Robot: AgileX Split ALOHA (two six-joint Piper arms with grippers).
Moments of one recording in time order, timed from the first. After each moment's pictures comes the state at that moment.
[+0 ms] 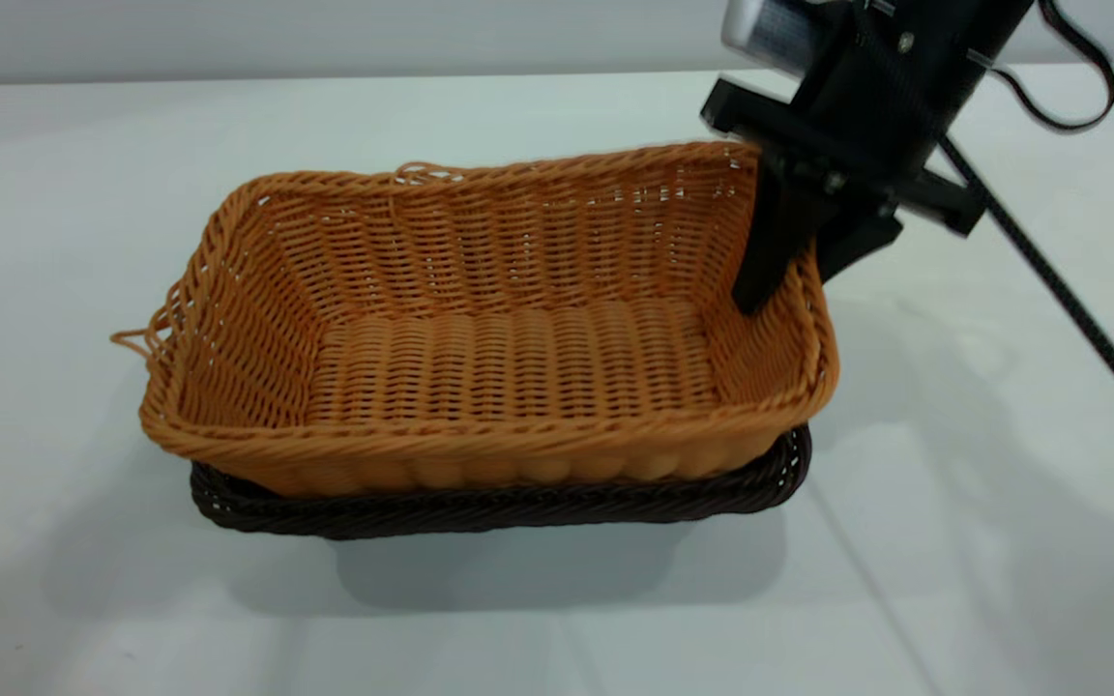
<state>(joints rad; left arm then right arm) -0.44 1.39 -1.72 -0.04 1.17 1.18 0.28 2.23 -1.35 0.68 0.97 -0.24</state>
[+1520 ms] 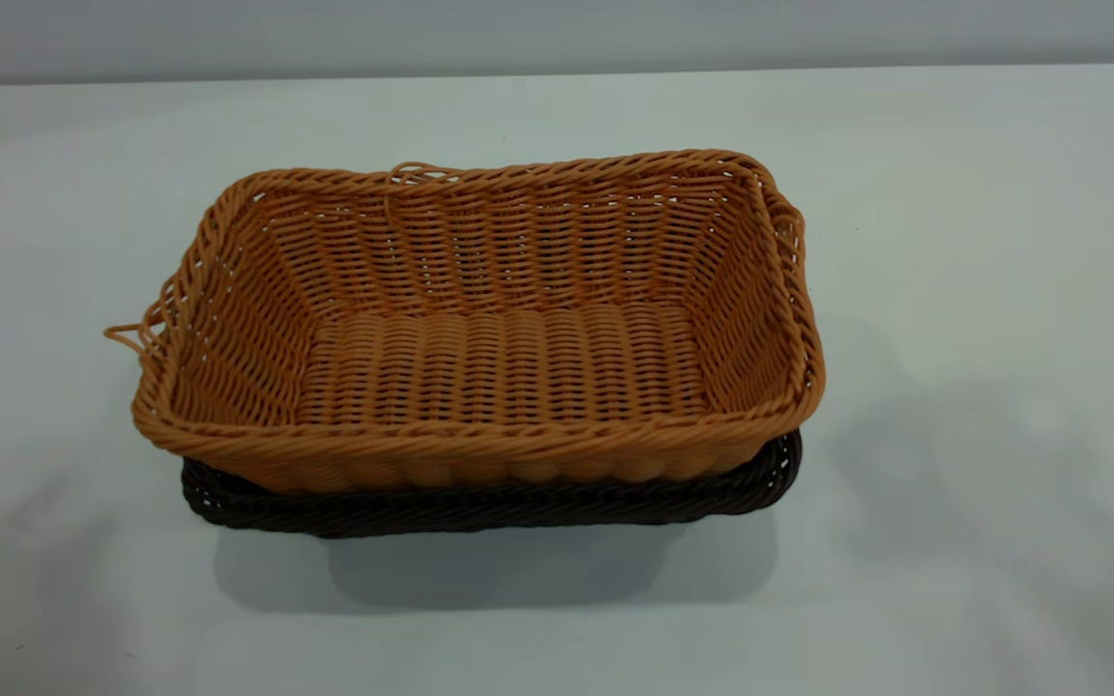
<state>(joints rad) -0.44 1.11 -1.72 0.14 1.17 0.48 0.28 1.26 -1.53 0.25 1.25 -0.08</state>
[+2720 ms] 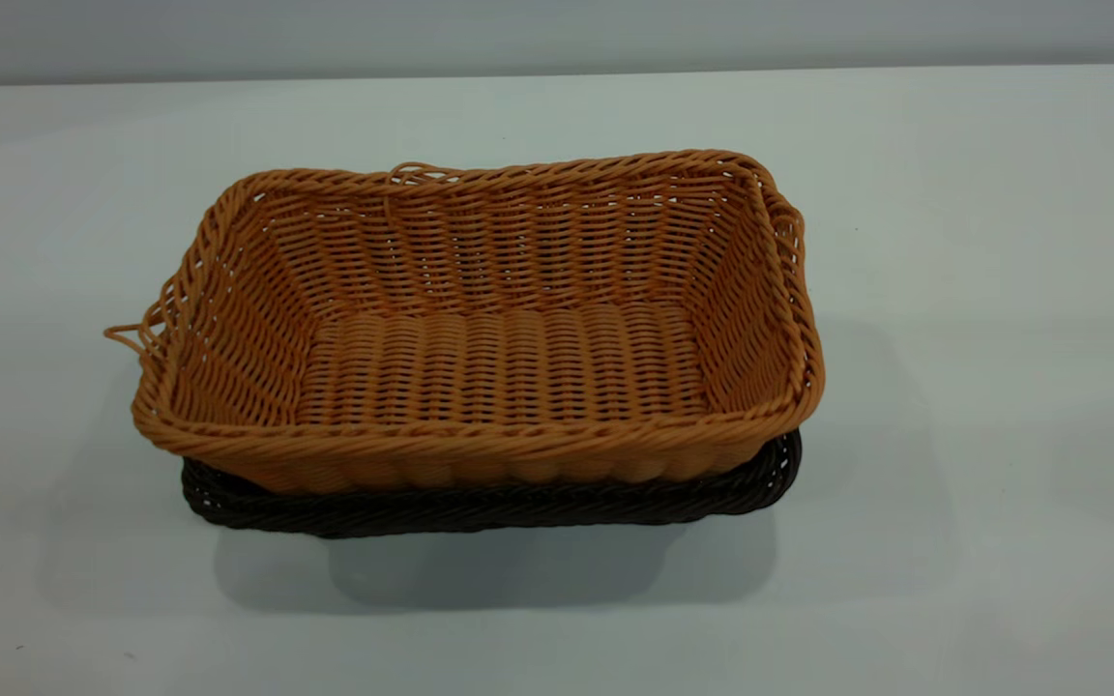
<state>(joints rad) -0.44 0.53 -0.56 0.03 1.17 -0.04 0.28 0.32 -0.47 0.11 1.12 0.02</state>
